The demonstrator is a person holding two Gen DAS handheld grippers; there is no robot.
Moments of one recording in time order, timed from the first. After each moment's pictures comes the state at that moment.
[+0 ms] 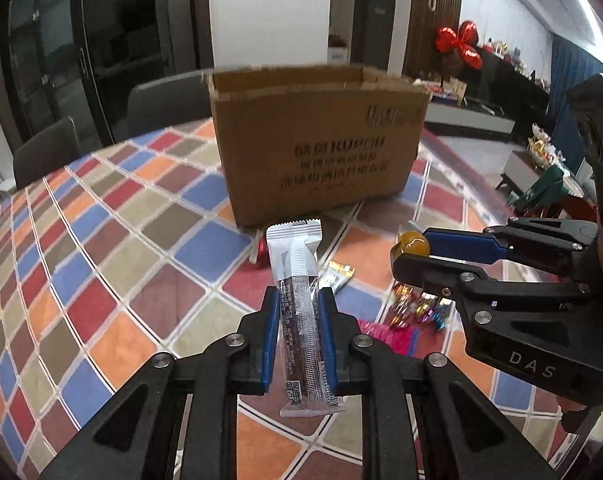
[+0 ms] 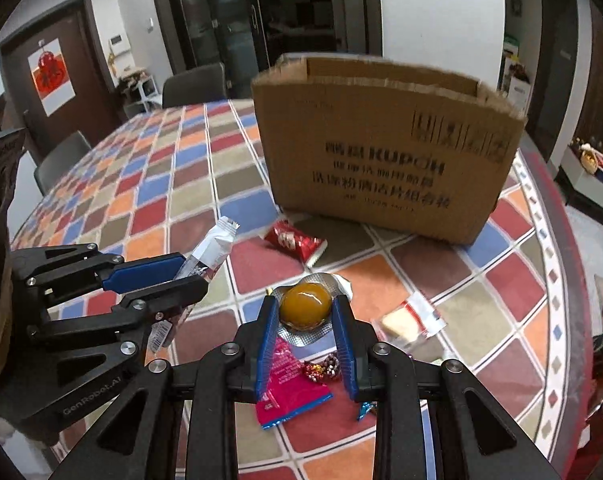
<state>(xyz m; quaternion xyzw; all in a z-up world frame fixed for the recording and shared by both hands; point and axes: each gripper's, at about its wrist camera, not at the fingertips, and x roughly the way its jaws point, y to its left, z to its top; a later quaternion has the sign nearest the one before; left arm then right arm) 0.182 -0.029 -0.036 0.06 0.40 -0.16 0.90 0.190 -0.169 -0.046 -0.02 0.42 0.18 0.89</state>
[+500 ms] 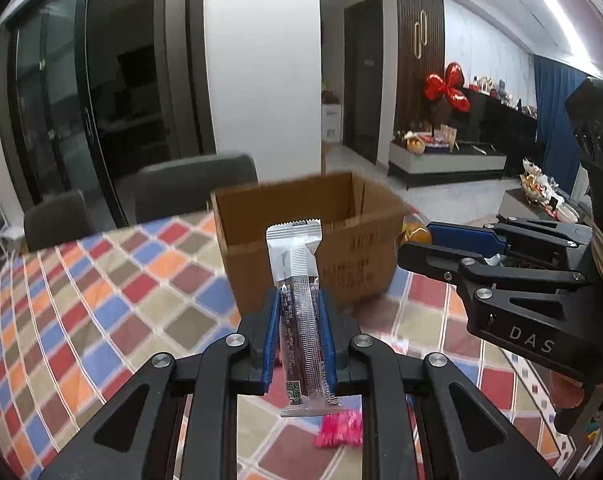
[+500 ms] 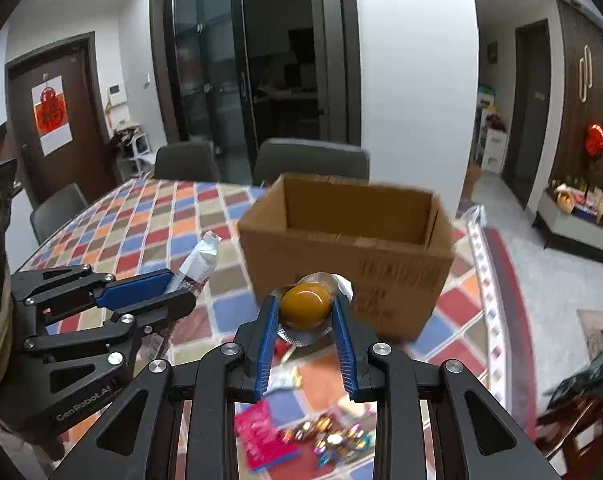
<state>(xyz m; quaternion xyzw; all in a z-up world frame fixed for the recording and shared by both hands) 0.199 -0.041 0.056 0.07 0.30 -0.17 0.94 0.198 -0.189 0.047 -0.02 0.31 0.15 0.94</state>
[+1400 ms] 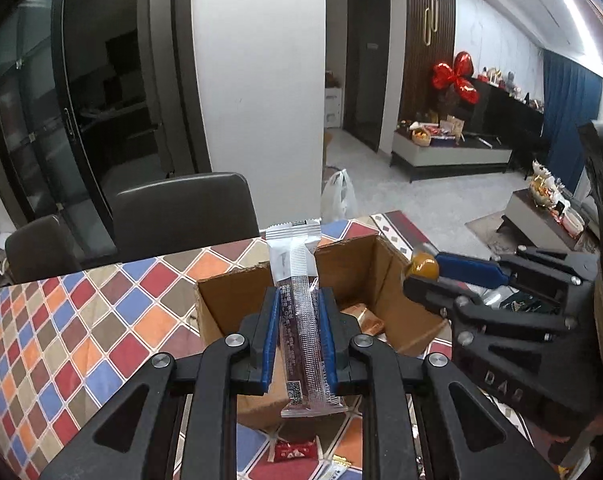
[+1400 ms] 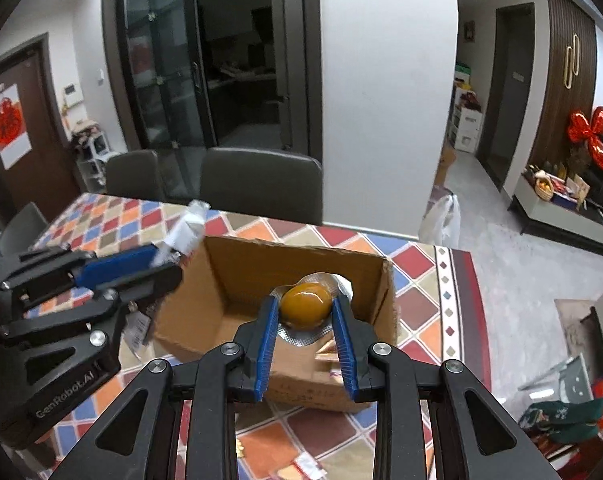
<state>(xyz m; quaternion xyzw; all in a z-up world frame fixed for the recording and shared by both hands) 0.354 -0.087 0.096 0.07 0.35 -0.17 0.92 0.336 -0.219 0.084 -0.02 0.37 0.09 0.92</state>
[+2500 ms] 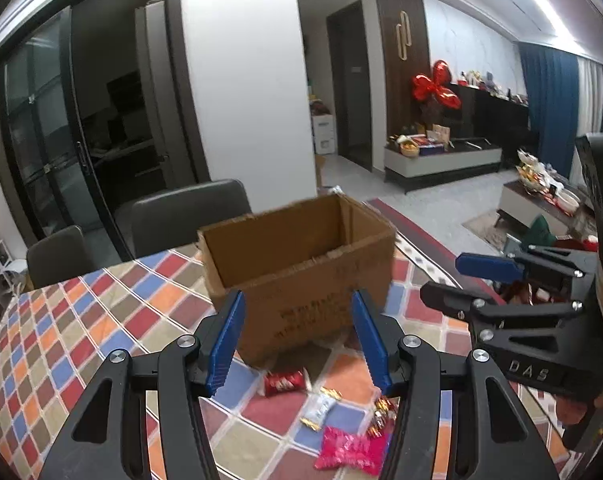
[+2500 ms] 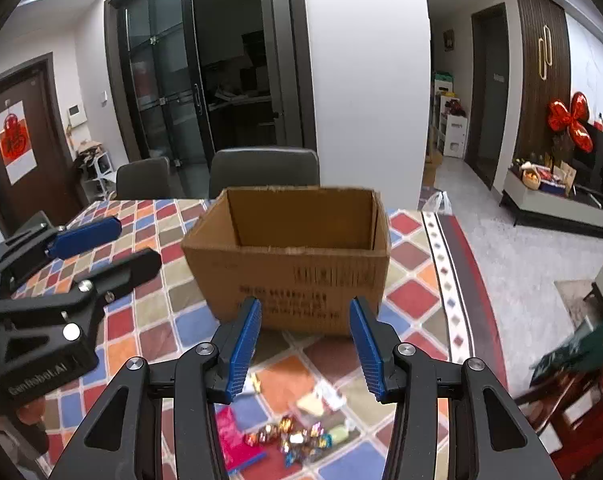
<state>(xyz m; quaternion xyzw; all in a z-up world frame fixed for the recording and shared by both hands) 0.197 -0.071 0.064 0.11 0.28 -0.18 0.94 0.202 -0.235 0.045 0.01 0.33 0.08 0.94</state>
